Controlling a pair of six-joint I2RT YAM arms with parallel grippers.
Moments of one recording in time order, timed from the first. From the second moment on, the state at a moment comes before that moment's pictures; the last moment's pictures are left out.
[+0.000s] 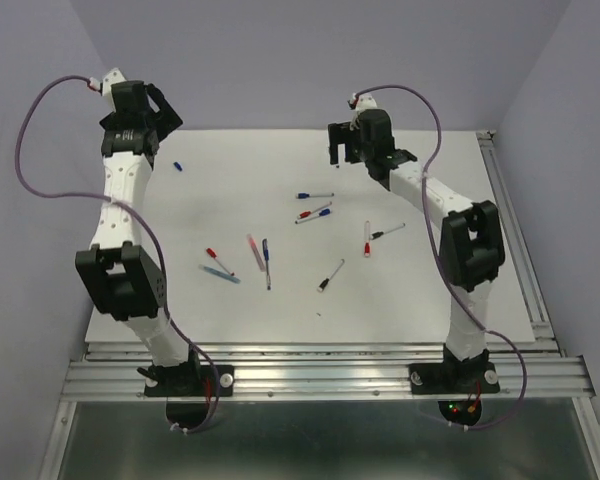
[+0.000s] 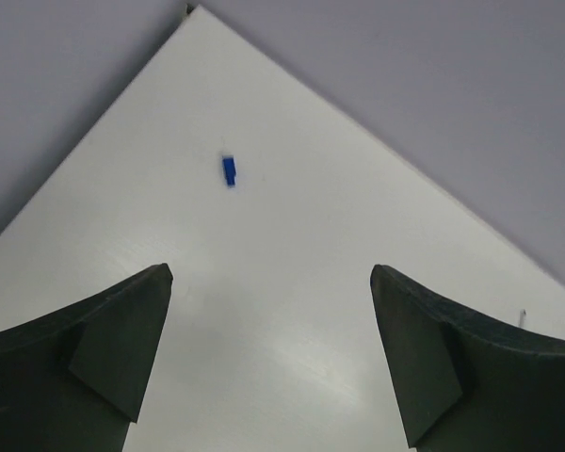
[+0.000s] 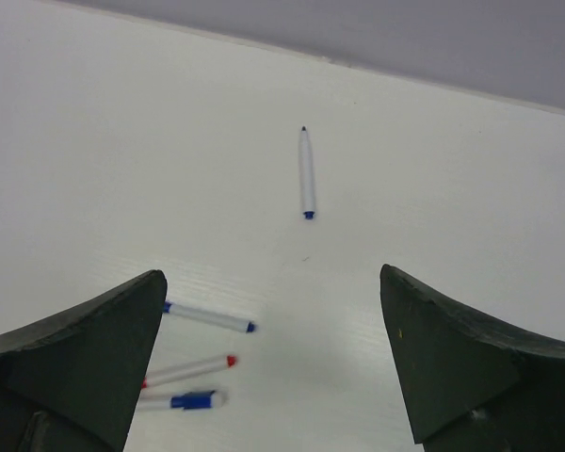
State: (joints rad) left arm 0.09 1.80 1.85 -0.54 -0.21 -0.49; right arm 0.39 2.09 1.77 -0.10 0.06 0.10
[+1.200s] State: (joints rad) left arm -0.36 1.61 0.95 -0.31 -0.24 -0.80; right arm 0.69 0.98 0.47 0.09 0.28 0.73
